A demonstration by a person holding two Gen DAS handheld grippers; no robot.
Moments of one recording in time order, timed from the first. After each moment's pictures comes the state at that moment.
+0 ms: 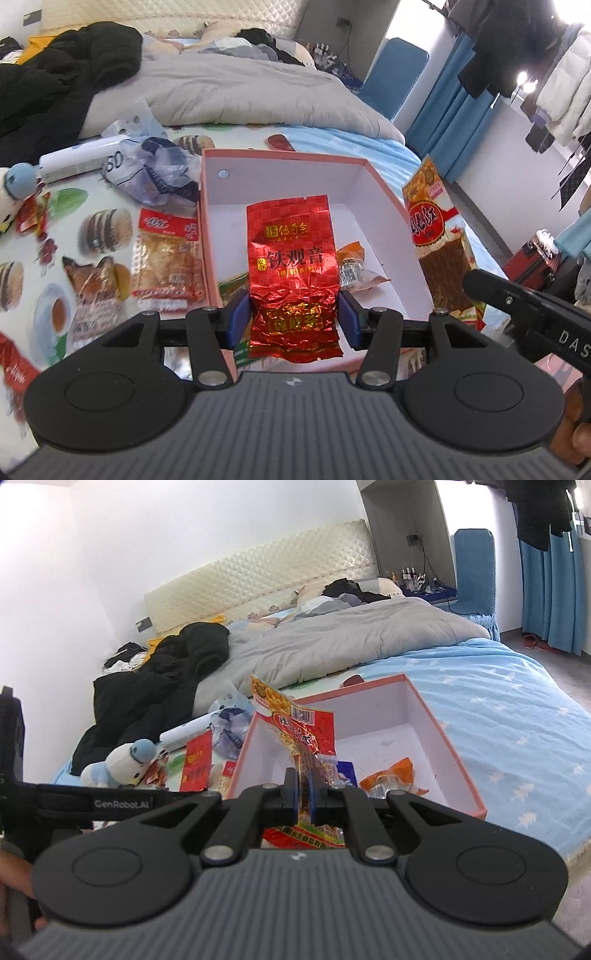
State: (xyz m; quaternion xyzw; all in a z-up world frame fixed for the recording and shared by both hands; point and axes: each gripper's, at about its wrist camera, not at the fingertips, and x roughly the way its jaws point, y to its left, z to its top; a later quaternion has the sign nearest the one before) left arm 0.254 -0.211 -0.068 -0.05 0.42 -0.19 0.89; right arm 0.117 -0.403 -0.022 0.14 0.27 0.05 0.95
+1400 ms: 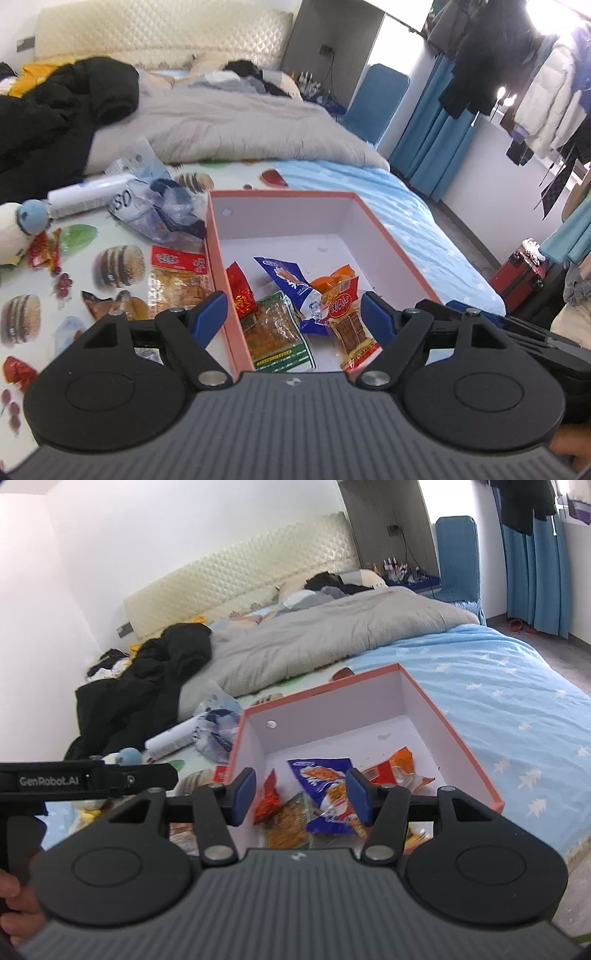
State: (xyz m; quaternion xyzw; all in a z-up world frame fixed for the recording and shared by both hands) left arm 0.220 -0.166 -0.023 -0.05 0.36 -0.21 0.91; right arm 0.124 -0.386 -0.028 0.16 0.27 0.02 0.95
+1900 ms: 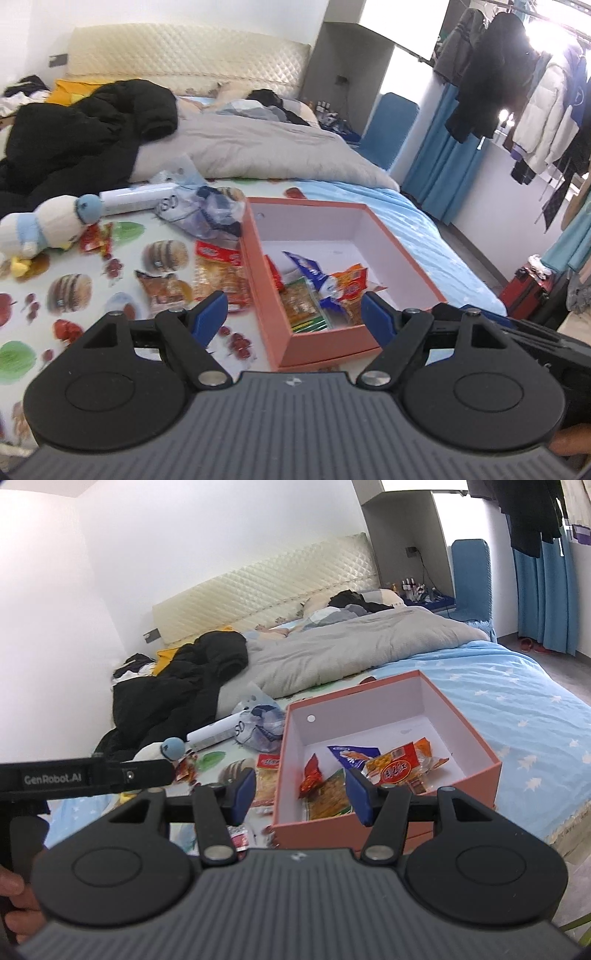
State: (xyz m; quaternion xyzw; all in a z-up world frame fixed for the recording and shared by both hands) left arm 0.106 -0.103 -0.001 -0.05 0.32 -0.18 0.93; right arm 0.038 -0.338 -0.005 0.15 0.24 0.04 0.96
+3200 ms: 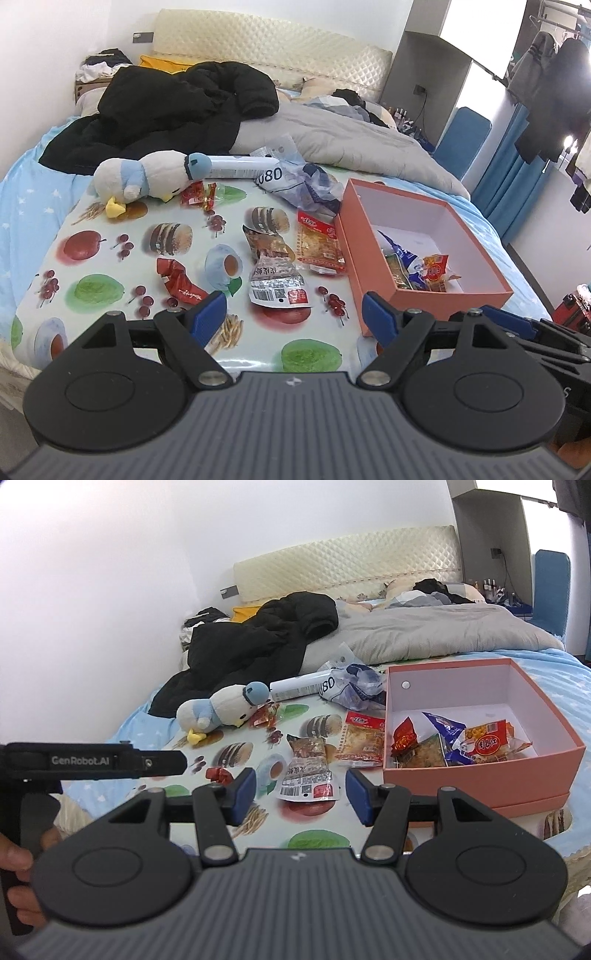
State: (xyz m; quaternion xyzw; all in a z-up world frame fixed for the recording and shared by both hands) left arm 0.049 -0.005 -0.031 -0.09 0.34 -0.06 0.93; right arm 0.007 -0.246 -0.025 0.08 0.26 0.16 0.95
